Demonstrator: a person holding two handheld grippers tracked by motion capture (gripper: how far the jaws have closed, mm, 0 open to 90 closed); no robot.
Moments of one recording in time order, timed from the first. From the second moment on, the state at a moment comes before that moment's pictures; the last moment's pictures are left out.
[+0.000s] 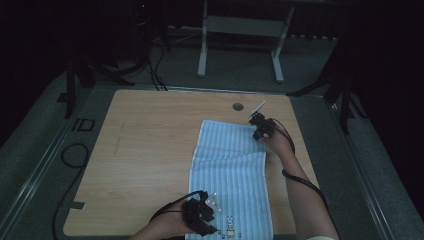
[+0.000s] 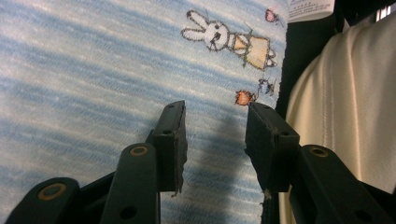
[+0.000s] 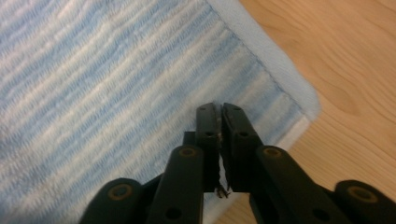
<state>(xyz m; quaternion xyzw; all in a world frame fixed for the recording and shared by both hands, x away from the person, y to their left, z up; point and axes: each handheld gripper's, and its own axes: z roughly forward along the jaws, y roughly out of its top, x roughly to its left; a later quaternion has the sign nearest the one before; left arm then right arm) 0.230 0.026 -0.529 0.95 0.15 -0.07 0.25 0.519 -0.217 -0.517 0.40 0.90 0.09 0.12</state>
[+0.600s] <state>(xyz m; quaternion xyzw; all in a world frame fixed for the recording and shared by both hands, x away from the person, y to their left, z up) 0.235 0.024 -0.531 0.95 0.16 -0.07 0.26 0.465 -0.185 -0.519 0.35 0.93 0.13 0.06</state>
